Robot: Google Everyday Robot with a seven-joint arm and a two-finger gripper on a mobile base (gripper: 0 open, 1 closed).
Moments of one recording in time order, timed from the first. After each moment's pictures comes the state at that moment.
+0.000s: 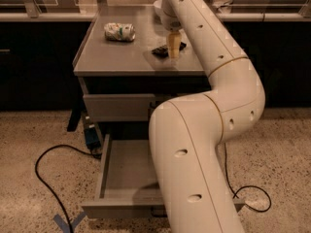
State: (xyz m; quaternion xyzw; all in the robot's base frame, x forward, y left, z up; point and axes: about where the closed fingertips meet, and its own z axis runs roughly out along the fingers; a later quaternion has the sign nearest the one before) arm 0.850 -0.068 0.862 -0.73 0.64 -0.16 0.17
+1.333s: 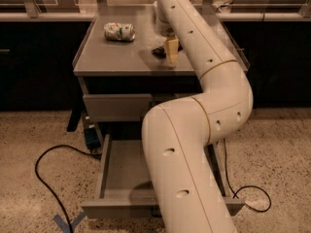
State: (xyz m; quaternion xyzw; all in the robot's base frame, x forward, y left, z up) arm 0.852 -0.060 0.836 -0.75 0.63 -0.16 0.14
